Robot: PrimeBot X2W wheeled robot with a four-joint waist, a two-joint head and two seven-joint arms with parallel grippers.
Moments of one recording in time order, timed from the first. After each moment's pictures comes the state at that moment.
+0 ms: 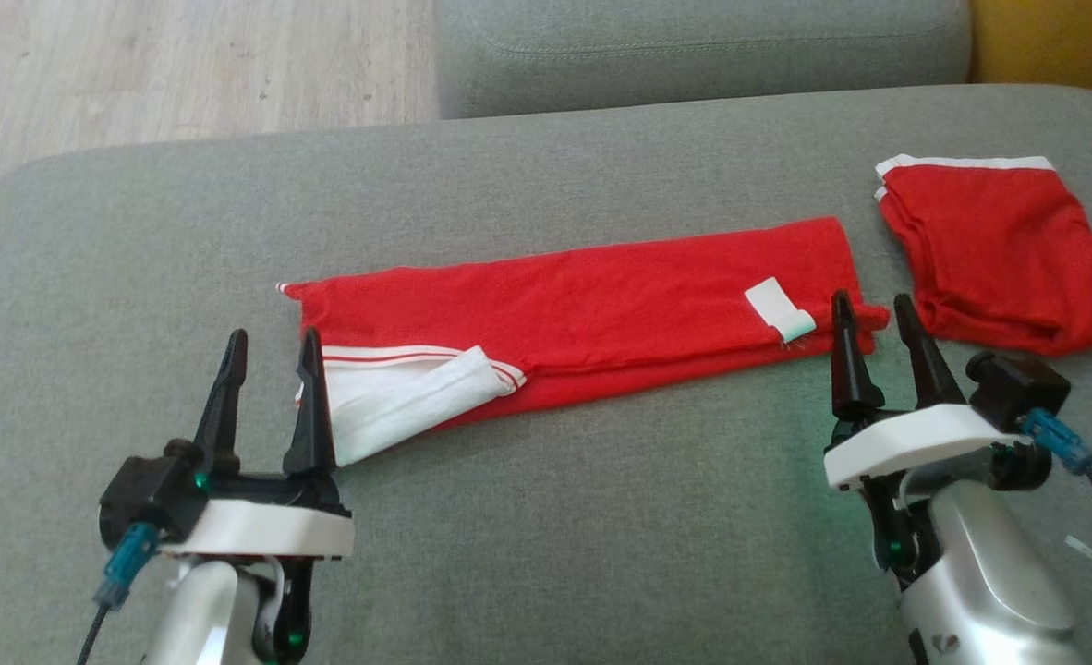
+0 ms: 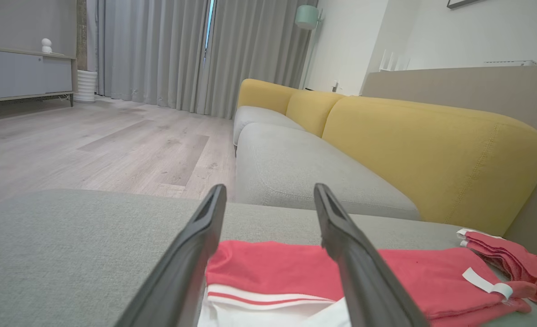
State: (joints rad) left arm -0.17 0.10 -0.16 0.26 -0.36 -0.10 -0.26; right arm -0.32 -0.06 0.10 0.58 0.37 0.12 -0.25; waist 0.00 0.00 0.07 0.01
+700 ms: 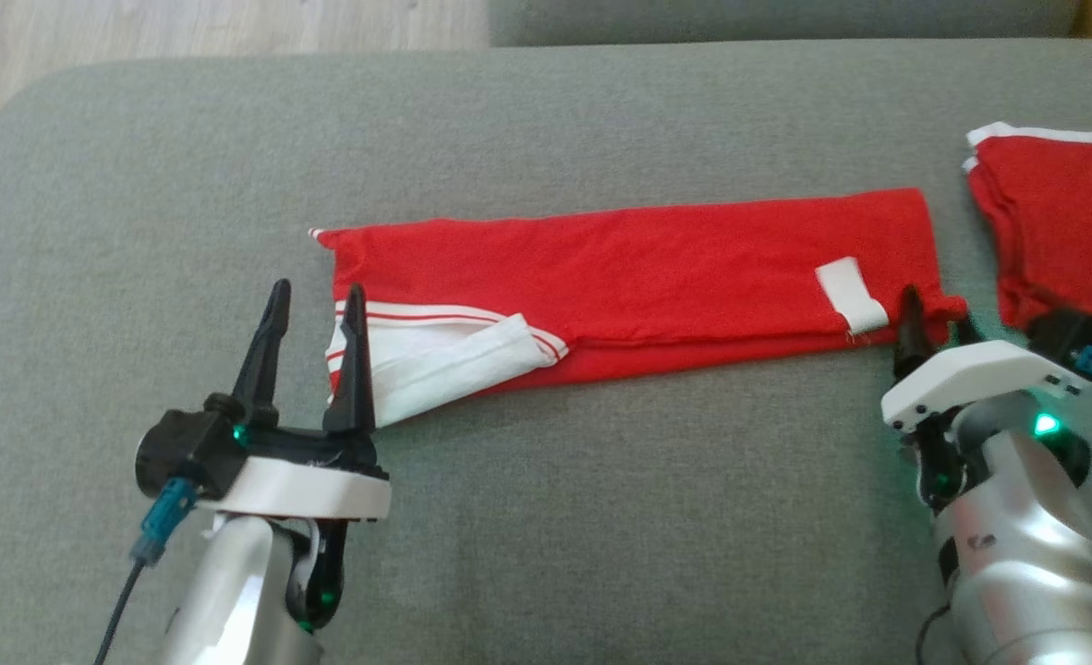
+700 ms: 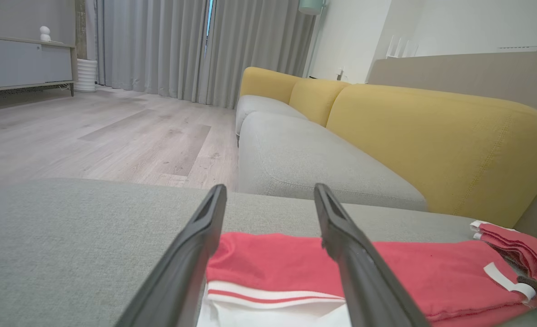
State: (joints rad) left arm -0.25 0.06 -0.18 0.28 -0.31 -0.12 -0.26; right arm -0.57 -0.06 -0.22 0.99 0.31 0.12 -0.11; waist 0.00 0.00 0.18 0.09
